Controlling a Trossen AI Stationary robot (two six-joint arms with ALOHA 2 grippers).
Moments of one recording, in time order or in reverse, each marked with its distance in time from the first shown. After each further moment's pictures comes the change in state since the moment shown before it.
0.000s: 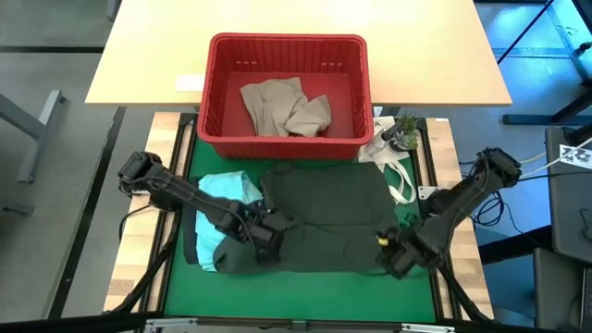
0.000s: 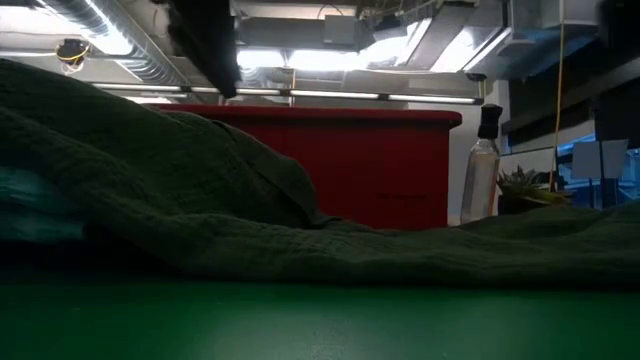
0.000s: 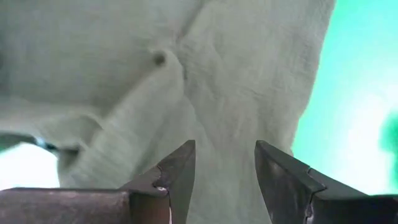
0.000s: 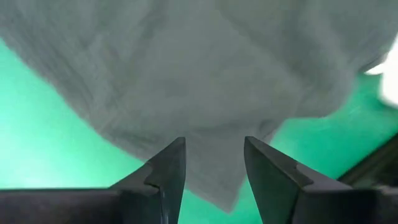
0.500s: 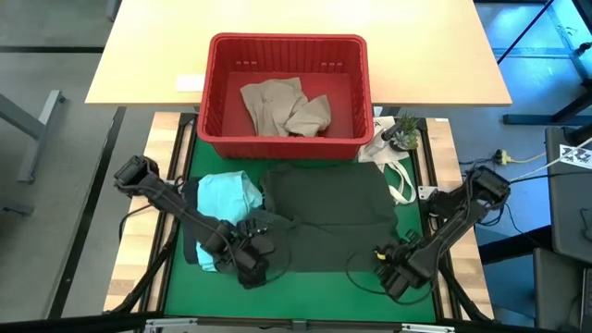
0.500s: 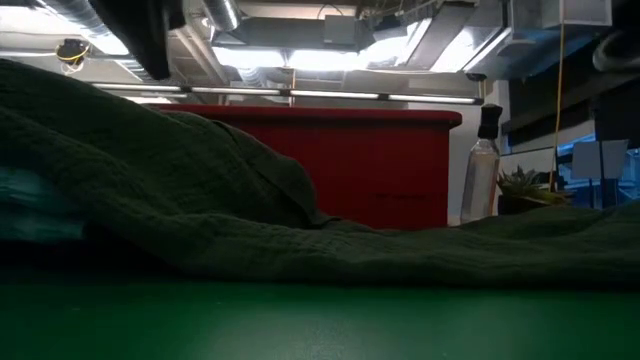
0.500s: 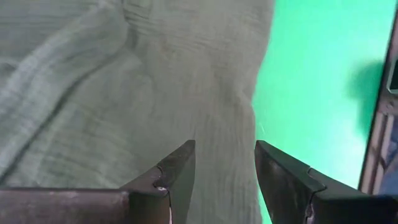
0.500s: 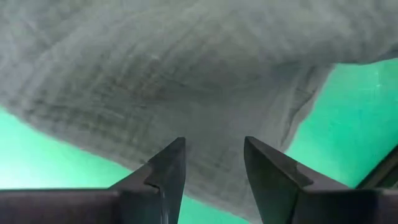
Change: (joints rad) left arm -0.160 0.001 -0.023 0.000 -0.004 -0.078; right arm 0.106 0.236 -0.056 0.122 -0.050 0.174
